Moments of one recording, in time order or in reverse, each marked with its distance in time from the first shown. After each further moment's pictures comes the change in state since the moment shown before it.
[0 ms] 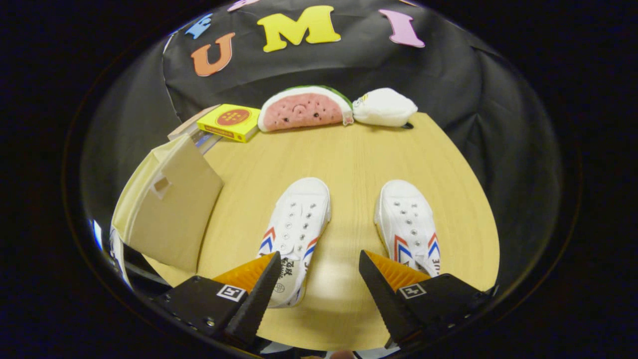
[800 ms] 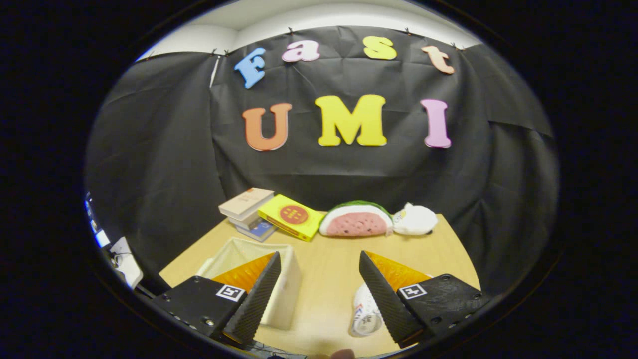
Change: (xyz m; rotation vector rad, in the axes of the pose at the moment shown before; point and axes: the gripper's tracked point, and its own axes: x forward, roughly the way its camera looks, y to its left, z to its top) arm -0.191 0.166 0.118 -0.104 -0.505 0.008
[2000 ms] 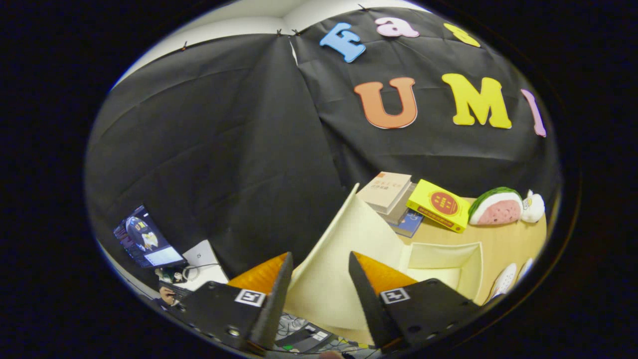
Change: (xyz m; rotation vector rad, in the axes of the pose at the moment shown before) arm -0.005 0.415 0.016 -0.065 0.134 0.533
